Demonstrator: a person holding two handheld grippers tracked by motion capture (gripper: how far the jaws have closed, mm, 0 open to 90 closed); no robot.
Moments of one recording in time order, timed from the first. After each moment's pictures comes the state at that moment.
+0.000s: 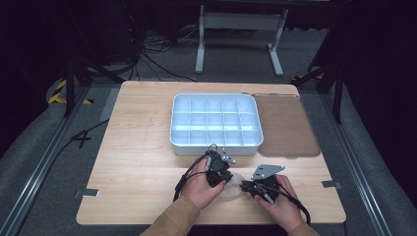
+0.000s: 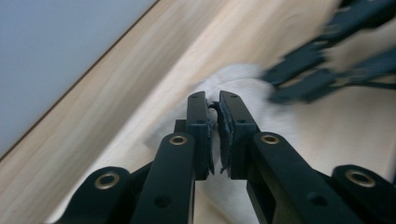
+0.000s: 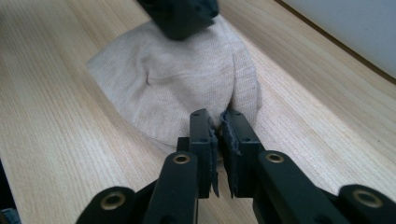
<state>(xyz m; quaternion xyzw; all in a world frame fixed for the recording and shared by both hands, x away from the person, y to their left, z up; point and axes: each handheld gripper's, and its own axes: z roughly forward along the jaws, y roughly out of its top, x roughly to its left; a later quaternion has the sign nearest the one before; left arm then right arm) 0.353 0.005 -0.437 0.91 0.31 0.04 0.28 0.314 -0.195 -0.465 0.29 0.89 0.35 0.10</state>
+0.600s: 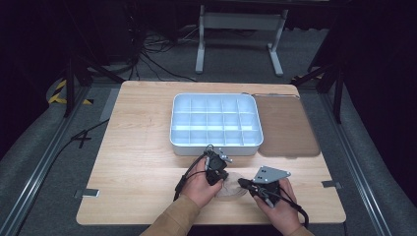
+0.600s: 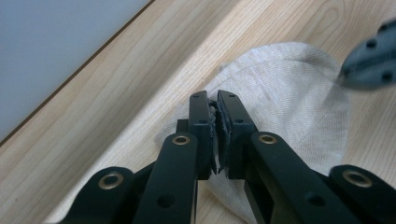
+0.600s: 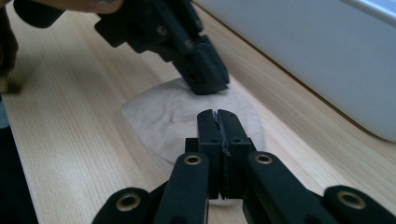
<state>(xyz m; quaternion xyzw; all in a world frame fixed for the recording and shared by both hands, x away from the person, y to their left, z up) 0.356 0.011 -0.449 0.90 0.33 0.04 0.28 0.300 -0.185 -0.449 0.26 0.87 0.40 0.14</state>
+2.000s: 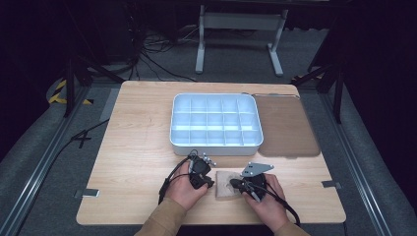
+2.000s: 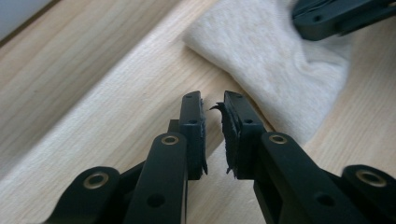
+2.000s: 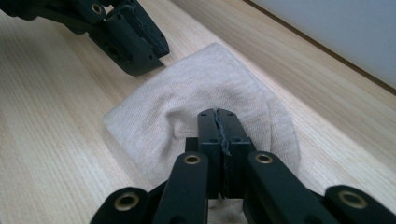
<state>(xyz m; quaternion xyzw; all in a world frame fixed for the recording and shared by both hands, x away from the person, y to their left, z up) 0.348 0.052 -0.454 0.90 0.35 -0.02 0.25 0.318 -0.163 -0.467 0.32 0.87 0.36 0.10</state>
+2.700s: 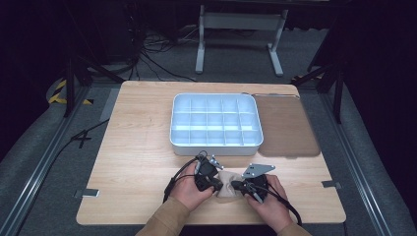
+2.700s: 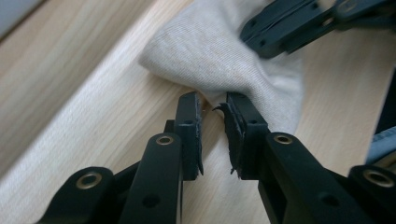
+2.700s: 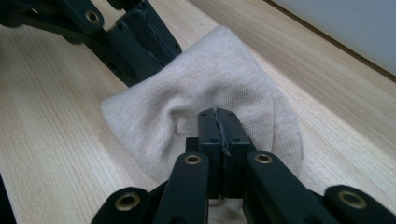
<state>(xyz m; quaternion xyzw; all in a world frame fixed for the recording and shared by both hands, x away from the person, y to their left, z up) 0.343 0.036 -0.447 0.91 0.29 -0.03 0.29 0.316 -0.167 -0.466 0.31 0.87 0.36 0.09</state>
